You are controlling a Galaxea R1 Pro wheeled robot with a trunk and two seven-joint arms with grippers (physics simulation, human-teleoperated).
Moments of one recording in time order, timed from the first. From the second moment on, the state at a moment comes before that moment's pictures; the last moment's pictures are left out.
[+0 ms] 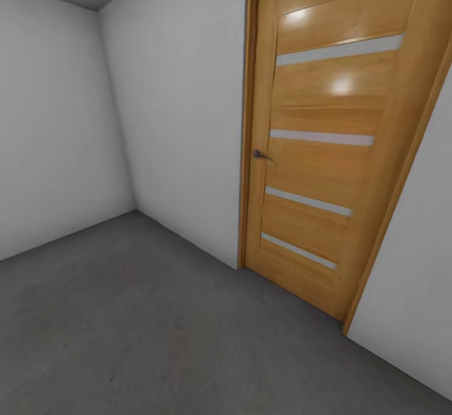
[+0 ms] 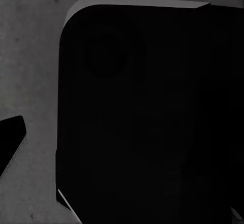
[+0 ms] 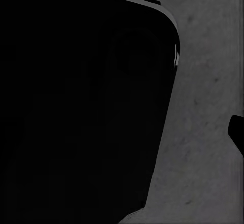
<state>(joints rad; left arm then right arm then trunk) 0.00 -0.02 0.01 -0.04 0.10 -0.05 0.01 0.00 0.00 0.00 0.00 0.16 -0.10 0.00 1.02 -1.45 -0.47</state>
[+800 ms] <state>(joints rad) 0.00 -0.02 0.01 -0.04 0.10 -0.05 0.01 0.00 0.00 0.00 0.00 0.16 -0.09 0.00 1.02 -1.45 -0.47</state>
